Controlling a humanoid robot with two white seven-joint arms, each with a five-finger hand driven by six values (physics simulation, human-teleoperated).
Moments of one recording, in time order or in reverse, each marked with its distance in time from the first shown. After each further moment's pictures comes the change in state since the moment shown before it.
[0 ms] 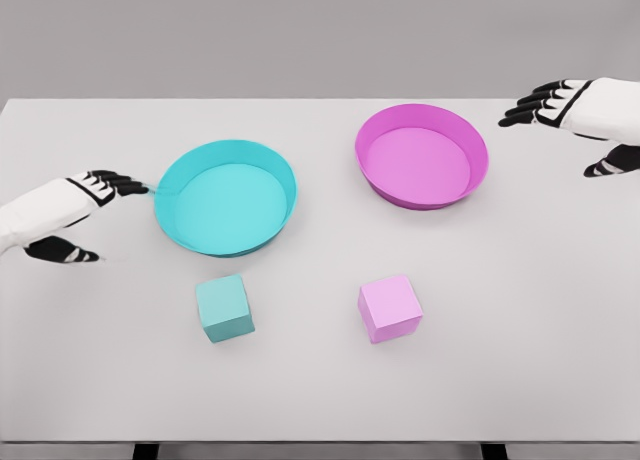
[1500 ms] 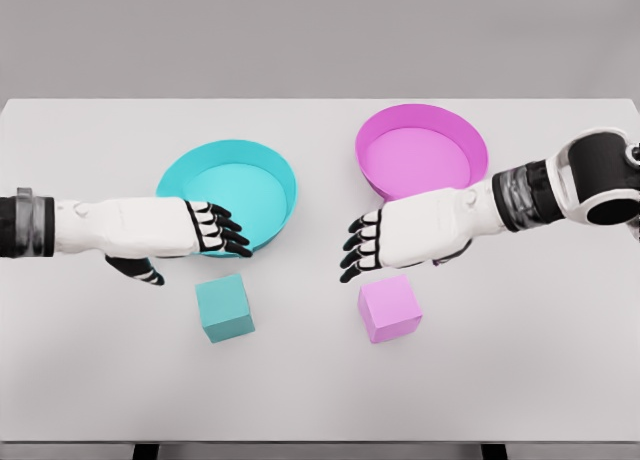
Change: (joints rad) left arm -0.387 0.015 -0.369 -0.312 0.110 -0.001 -0.410; right arm -0.479 0.227 0.801 -0.192 0.100 0.001 0.000
